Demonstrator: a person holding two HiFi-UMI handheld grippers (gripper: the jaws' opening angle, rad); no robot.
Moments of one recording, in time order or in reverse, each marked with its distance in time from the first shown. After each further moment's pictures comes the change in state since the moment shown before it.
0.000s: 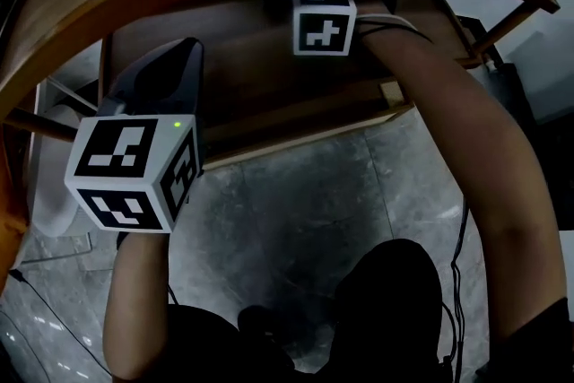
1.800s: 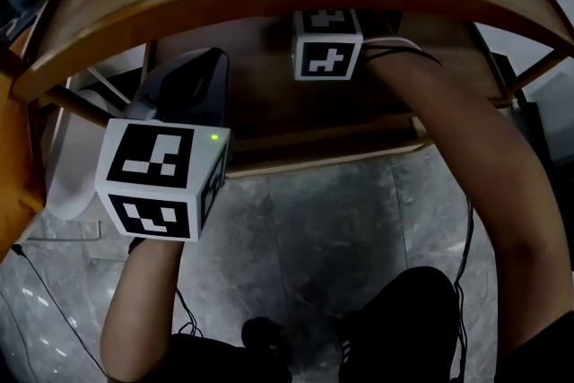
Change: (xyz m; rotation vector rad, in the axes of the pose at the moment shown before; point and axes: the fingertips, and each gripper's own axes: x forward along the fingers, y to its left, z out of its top) left arm -0.018 0.033 -0.008 0.067 0.028 0.092; right arm -0.005 -0.036 0.097 -0.096 -0.141 -0.147
